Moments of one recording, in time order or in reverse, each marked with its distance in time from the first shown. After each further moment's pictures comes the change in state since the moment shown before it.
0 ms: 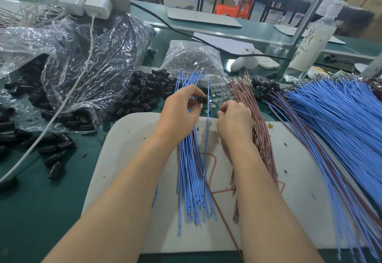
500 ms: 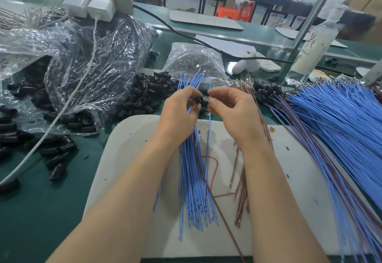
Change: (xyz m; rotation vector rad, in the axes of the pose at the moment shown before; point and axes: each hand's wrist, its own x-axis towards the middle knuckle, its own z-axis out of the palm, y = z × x) left_hand 0.003 0.000 -0.002 0.052 0.037 -0.037; right_hand -0.015 -0.020 -0.037 0.915 -0.116 -0.145
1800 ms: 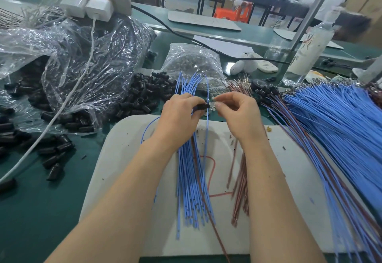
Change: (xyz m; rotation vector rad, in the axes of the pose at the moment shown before) left_hand 0.000 -0.004 0.001 0.291 -0.078 0.148; right_hand 0.008 0.017 -0.013 -0.223 0.074 -0.019
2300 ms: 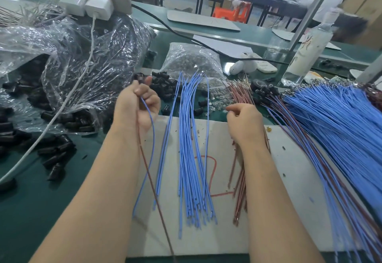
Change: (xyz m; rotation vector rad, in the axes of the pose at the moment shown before) left_hand 0.015 -0.034 -0.051 -1.916 0.308 -0.817; right_hand 0.002 0.015 0.002 -0.389 0.097 0.157
